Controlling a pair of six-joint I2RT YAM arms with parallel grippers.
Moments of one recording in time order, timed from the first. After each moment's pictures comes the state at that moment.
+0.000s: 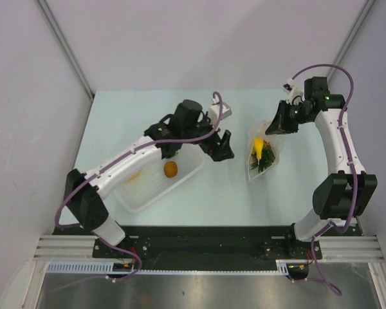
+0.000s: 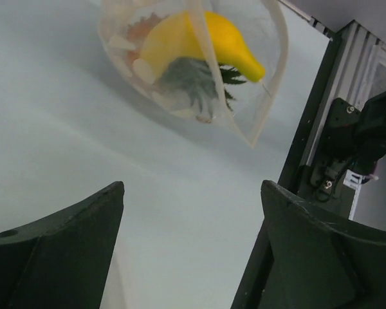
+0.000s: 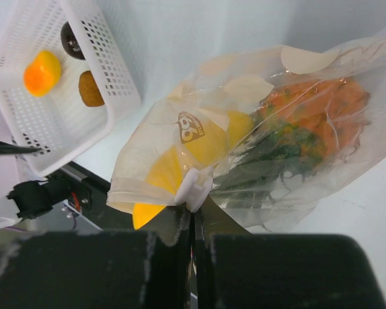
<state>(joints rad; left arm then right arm) -0.74 1.55 1.46 -0.45 0.46 -0.04 -0.03 1.62 1.67 -1.10 -0.57 0.09</state>
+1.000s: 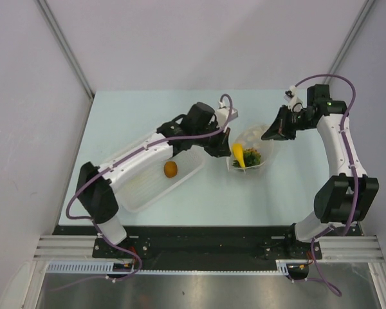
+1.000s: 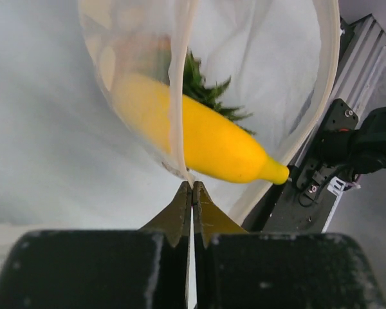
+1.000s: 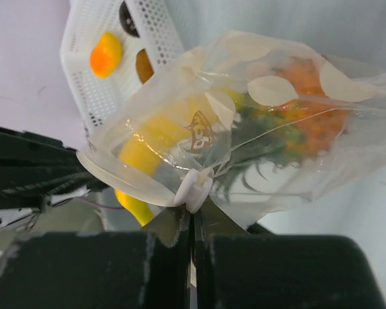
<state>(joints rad) -0.83 1.71 1.55 -0.50 0.36 -0.20 -0.07 1.59 1.59 -1.11 -0.77 0.17</state>
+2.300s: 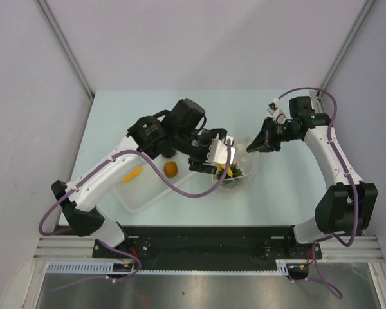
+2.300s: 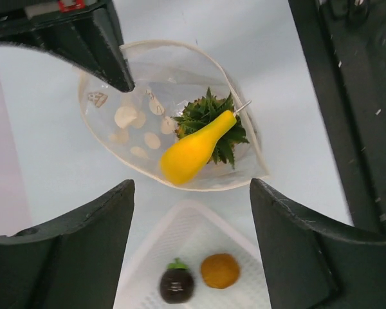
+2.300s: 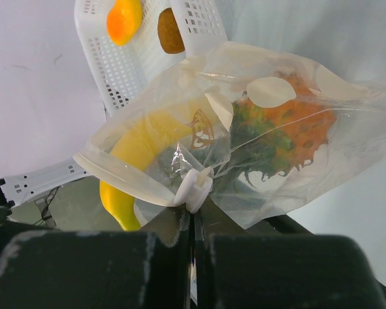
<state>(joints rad) -0.92 1.54 1.85 -1.06 0.46 0.84 0.07 1.48 1.36 -0.97 -0.84 0.32</state>
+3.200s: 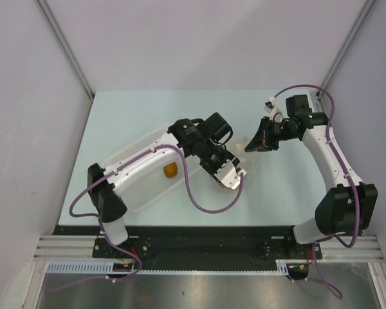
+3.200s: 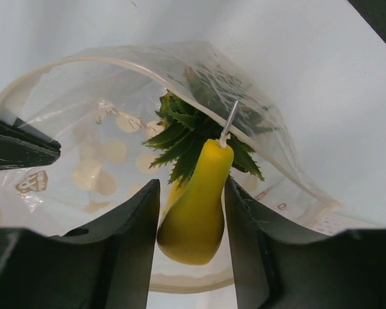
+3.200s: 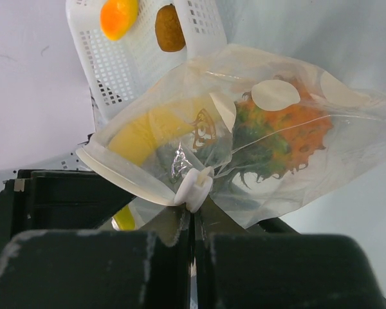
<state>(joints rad) -0.97 1.77 1.83 -1.14 0.40 1.42 0.10 1.48 1.38 -0.97 -0.80 0.30</state>
